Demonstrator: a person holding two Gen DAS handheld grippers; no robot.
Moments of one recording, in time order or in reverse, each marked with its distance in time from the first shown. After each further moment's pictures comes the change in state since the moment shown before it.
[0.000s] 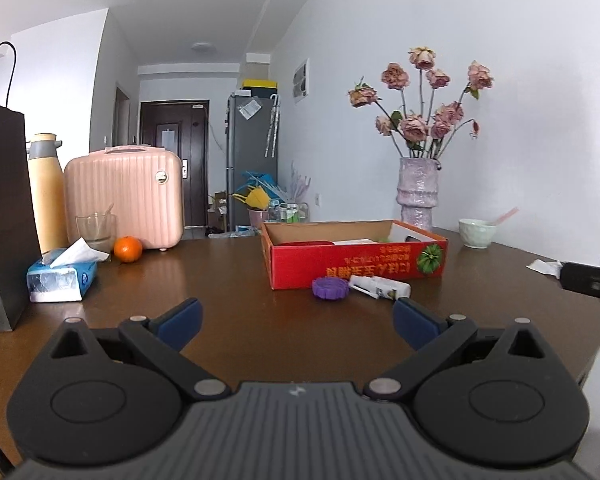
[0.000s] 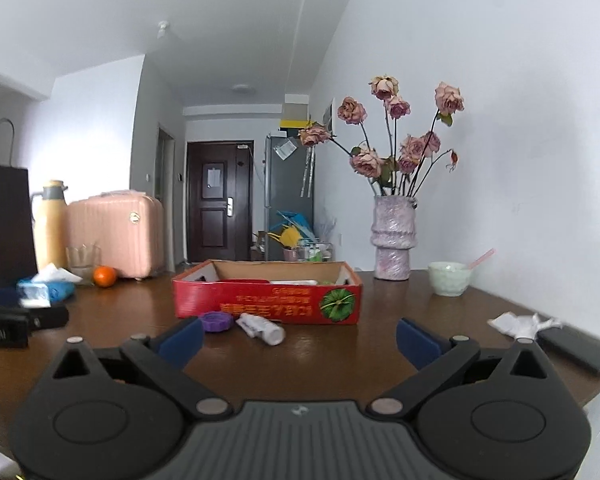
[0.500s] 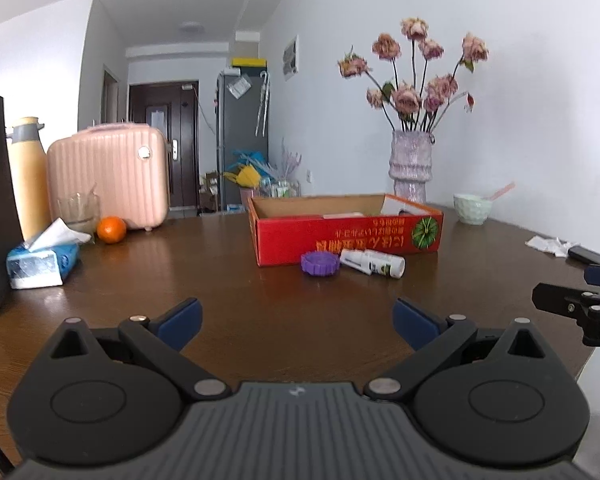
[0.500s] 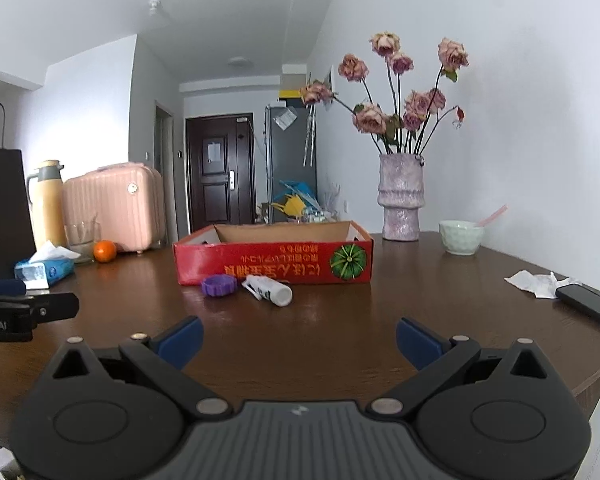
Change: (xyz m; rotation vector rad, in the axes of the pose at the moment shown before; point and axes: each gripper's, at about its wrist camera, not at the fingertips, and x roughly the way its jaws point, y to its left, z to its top) left arm 0.038 -0.009 -0.008 0.014 0.085 -0.020; right arm 0.036 -0.003 -0.023 0.016 0.108 -0.015
